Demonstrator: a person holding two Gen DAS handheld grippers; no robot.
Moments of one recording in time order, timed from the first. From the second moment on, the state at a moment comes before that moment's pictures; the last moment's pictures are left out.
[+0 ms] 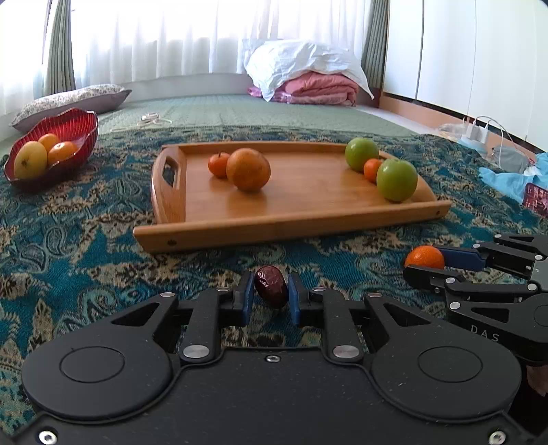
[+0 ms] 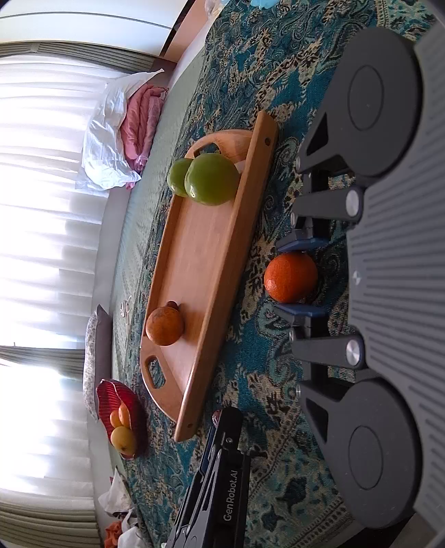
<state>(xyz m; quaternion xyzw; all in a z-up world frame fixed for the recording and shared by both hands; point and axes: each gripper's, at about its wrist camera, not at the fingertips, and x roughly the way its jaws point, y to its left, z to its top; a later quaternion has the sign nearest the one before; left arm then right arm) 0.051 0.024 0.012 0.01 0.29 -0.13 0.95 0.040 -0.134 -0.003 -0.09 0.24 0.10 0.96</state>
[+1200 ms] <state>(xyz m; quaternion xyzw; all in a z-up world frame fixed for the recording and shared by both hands) 0.150 0.001 0.031 -0.01 0.30 -0.08 0.95 0.136 -0.151 0.025 0.00 0.24 0.03 0.97</state>
